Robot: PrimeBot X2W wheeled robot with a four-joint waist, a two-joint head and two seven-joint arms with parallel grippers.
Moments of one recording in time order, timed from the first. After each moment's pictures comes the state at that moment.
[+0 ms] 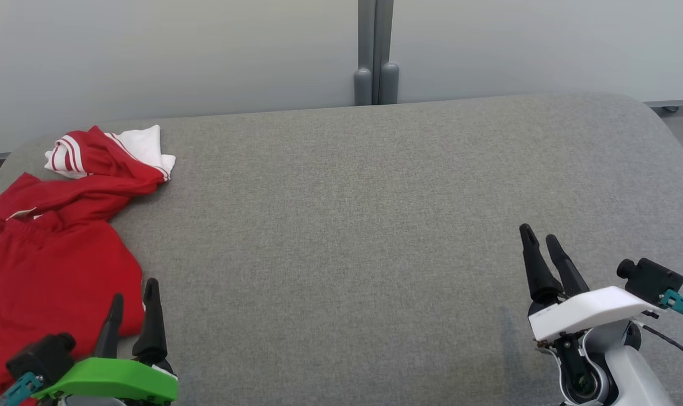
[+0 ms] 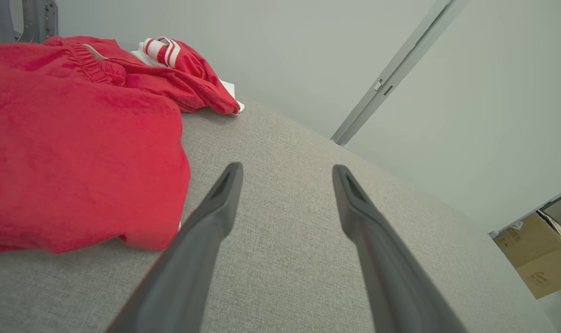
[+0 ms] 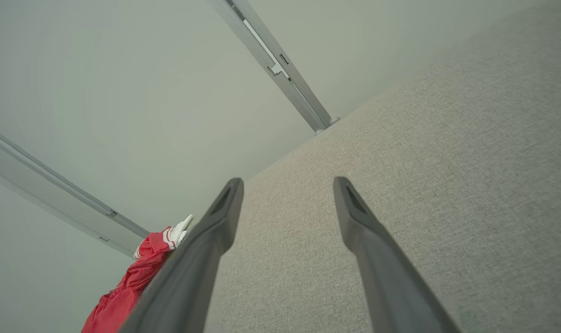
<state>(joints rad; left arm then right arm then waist) 0.08 0.06 -0.03 0.07 -0.70 0.00 -0.11 -0.01 -0.06 0.14 0.16 0.74 0.05 -0.11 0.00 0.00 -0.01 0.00</state>
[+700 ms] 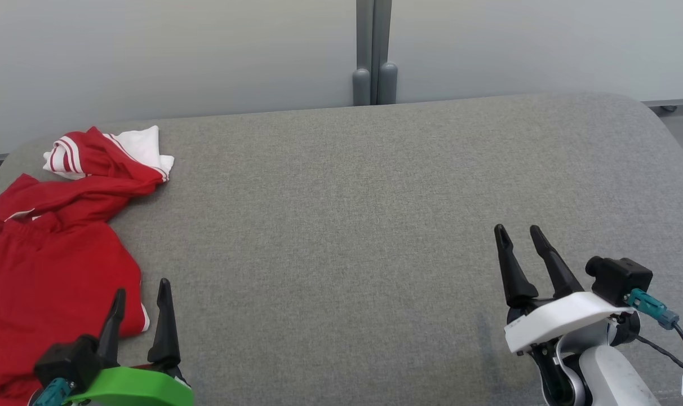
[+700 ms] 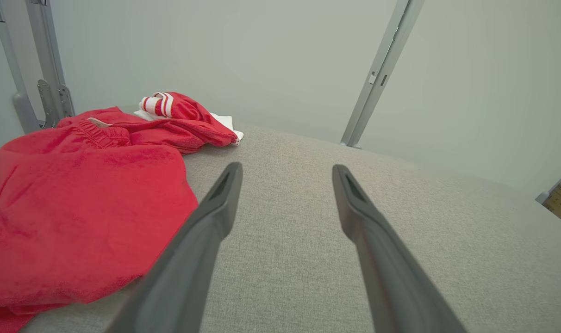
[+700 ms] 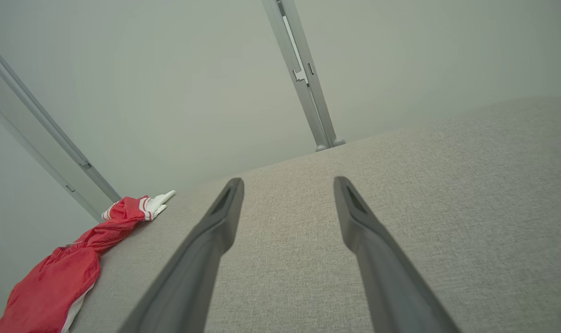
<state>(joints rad) 0.11 0.06 -0.07 0.02 -0.44 0.03 -0.18 -0.01 -0.06 0.21 0.13 0.46 0.04 -0.18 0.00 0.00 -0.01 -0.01</state>
